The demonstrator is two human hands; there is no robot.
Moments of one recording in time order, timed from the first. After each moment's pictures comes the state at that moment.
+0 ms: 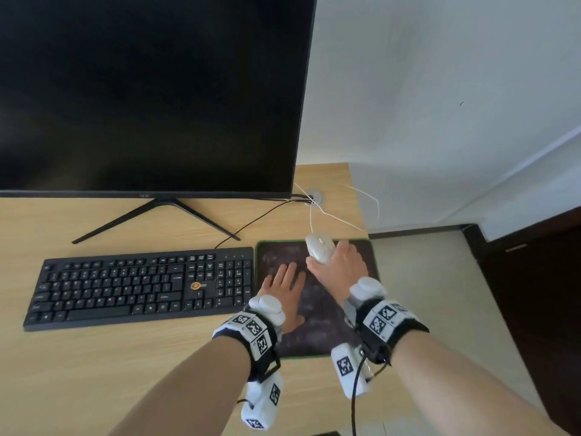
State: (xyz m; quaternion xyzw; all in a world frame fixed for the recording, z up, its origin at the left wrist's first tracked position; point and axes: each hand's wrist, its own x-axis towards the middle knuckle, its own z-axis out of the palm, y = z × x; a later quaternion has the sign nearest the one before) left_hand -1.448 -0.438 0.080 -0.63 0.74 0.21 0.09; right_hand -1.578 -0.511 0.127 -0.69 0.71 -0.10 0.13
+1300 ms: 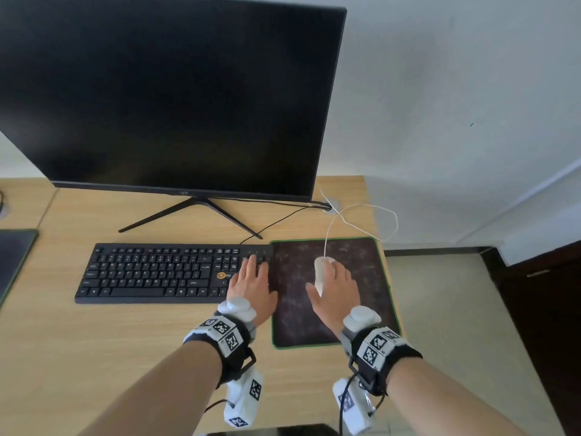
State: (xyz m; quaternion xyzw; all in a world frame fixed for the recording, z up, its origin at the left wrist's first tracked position) left_hand -1.383 -0.496 0.266 -0.77 0.63 0.01 -0.13; right_hand -1.569 -0.549 0.255 -0.80 0.54 -0.24 0.03
